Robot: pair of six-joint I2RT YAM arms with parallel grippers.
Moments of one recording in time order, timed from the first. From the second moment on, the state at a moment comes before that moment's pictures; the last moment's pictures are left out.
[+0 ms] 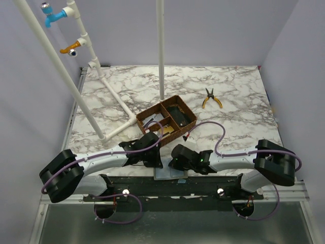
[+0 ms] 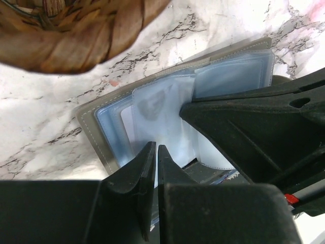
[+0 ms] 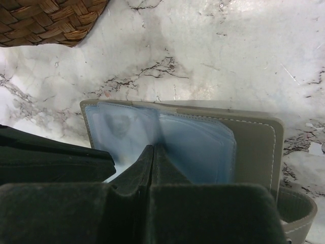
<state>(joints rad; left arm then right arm) -0.93 1.25 0.54 -0.27 0.17 -0.90 1.20 1.50 0.60 -0.04 0.27 1.29</state>
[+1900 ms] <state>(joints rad) -0.94 1.24 0.58 -0.37 0.06 -0.88 1.18 1.52 0.56 0.06 0.22 1.31</state>
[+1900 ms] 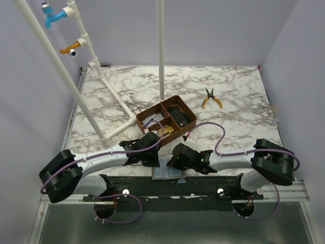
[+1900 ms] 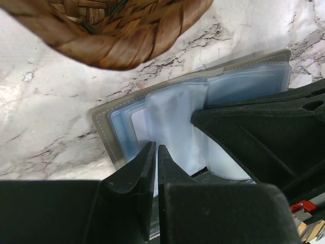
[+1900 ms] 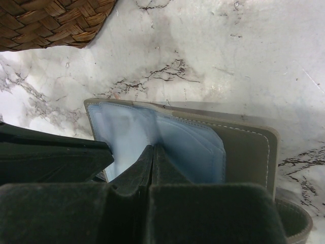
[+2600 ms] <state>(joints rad) -0.99 1.37 0.61 -0.24 0.12 -0.90 1.17 1.48 0.57 0.04 0.21 1.26</state>
